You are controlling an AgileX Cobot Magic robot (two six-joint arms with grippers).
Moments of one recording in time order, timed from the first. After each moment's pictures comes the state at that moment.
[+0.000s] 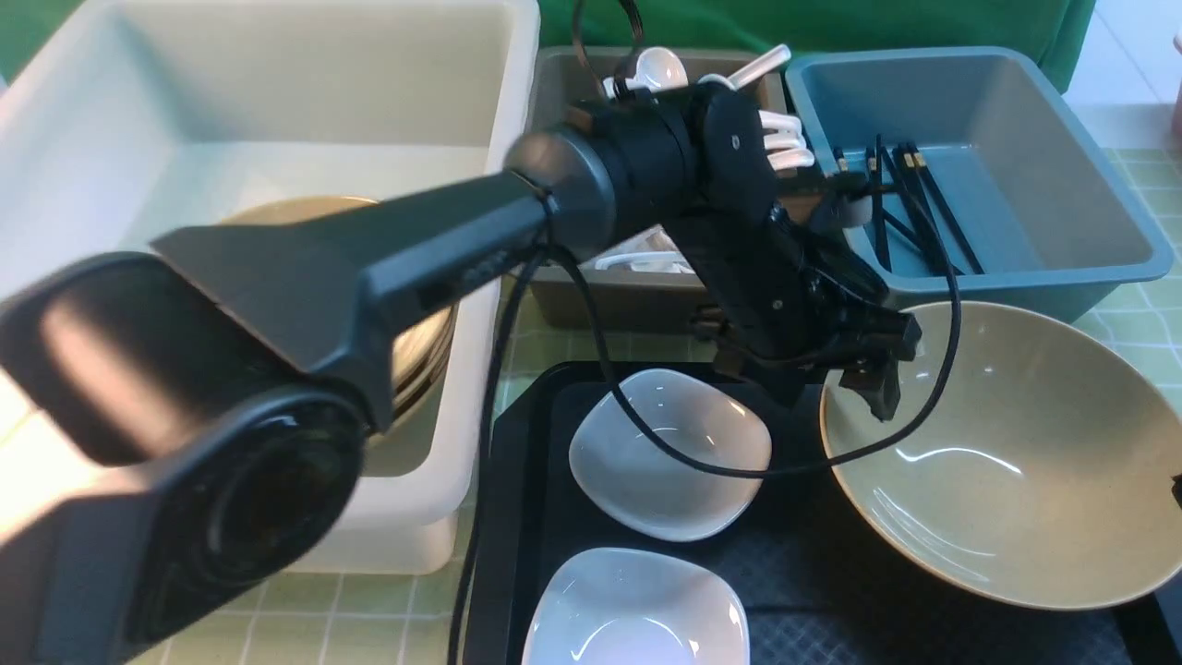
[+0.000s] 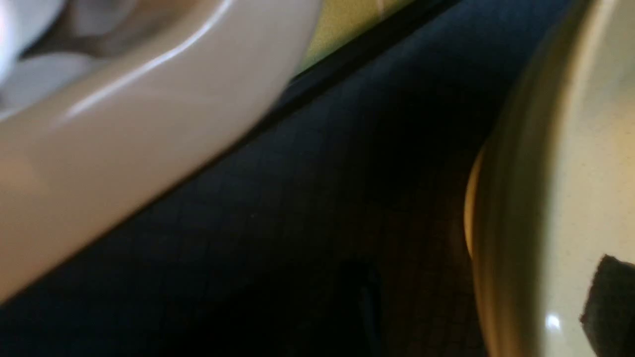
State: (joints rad) right arm 0.13 0.84 -0.97 0.33 1.11 -0.48; left arm -0.69 2.26 -1.94 -0.48 0.98 0.07
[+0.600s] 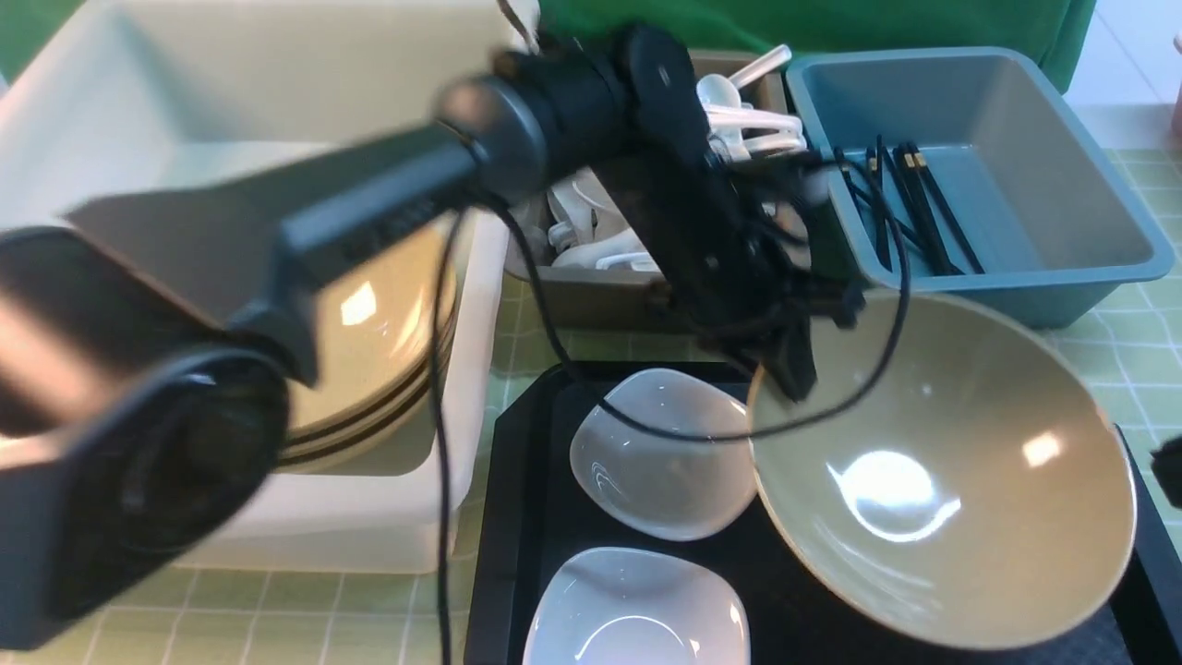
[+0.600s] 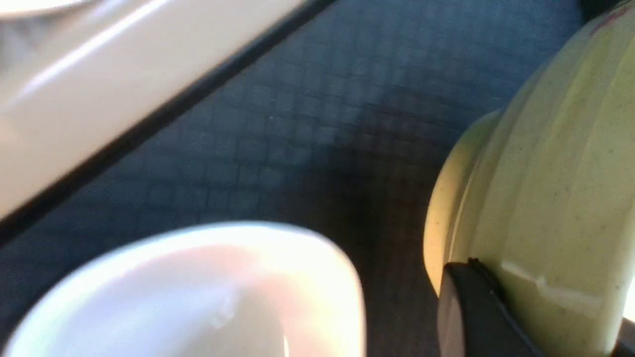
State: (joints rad) right arm 0.13 0.83 -0.97 0.42 1.05 -0.58; left arm -0.59 2.15 -1.94 -0.54 1.20 0.18
